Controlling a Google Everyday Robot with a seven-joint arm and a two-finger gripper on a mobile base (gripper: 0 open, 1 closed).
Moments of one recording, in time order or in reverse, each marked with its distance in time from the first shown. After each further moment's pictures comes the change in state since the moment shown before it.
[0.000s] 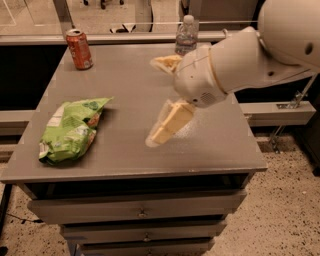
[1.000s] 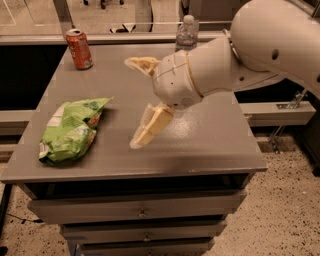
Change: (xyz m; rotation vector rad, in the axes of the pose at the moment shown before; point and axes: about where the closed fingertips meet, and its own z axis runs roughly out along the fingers) arm -0.024 0.000 0.038 -0.044 -0.129 -0.158
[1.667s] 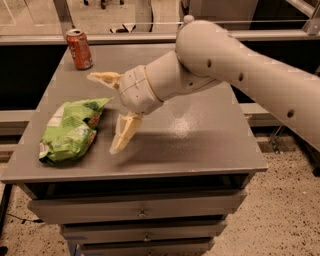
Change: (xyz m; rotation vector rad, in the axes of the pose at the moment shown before) arm 0.005 -0.006 0.088 -0.142 -0.106 -0.207
